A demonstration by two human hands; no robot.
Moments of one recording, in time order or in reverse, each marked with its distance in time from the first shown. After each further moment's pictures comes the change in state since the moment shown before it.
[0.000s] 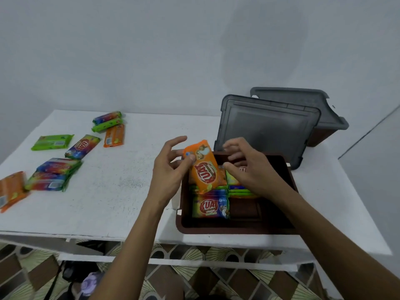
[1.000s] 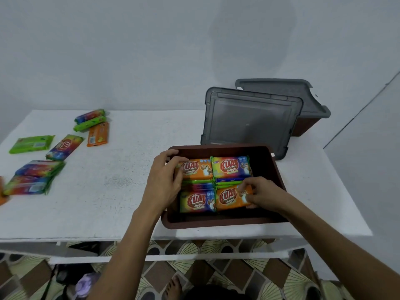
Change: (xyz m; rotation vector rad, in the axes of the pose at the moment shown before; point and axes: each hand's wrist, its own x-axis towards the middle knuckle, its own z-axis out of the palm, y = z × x) left_hand -0.003 -0.052 0.006 0.806 -0.108 0.271; right_hand -0.058 0.072 -0.005 -0.021 -0.332 0.646
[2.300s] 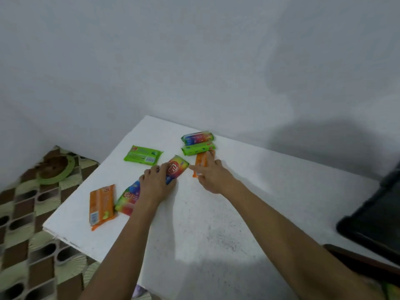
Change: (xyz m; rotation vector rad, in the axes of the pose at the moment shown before) left_hand 0.081 -0.341 -0.164 0.483 -0.056 -0.652; right_hand 0.298 -0.359 0.214 -0.750 -0.071 -0.644
